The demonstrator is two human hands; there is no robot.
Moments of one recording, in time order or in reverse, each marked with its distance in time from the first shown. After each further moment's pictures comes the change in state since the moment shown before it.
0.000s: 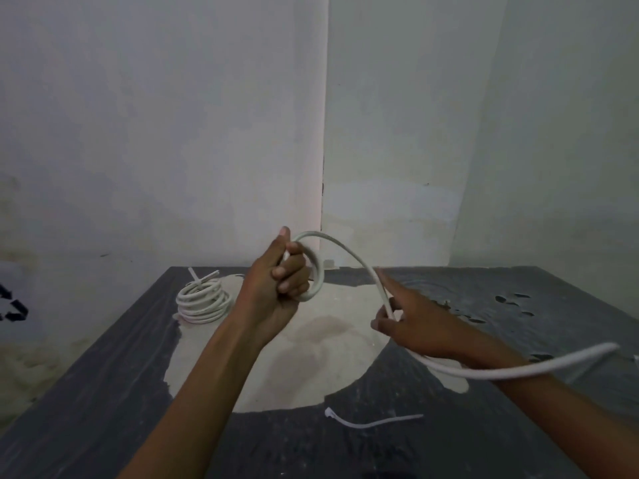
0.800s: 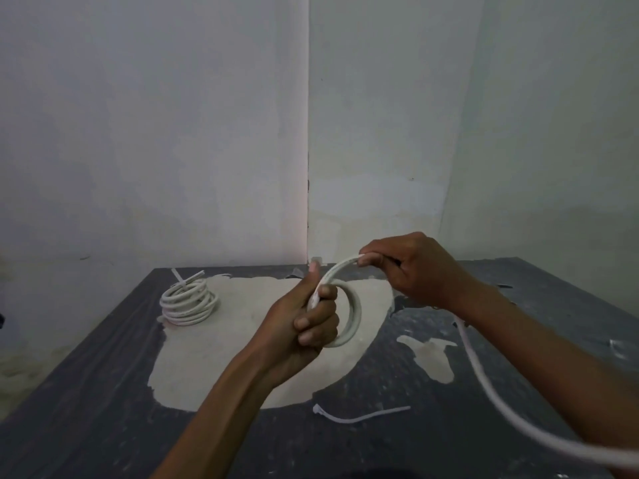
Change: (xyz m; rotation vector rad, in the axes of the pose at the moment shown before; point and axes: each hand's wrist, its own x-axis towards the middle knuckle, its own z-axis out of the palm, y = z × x) left_hand -0.025 -0.042 0.014 0.020 -0.171 -0.312; right_hand 0.022 -0.003 -0.048 -0.318 0.416 -0.607
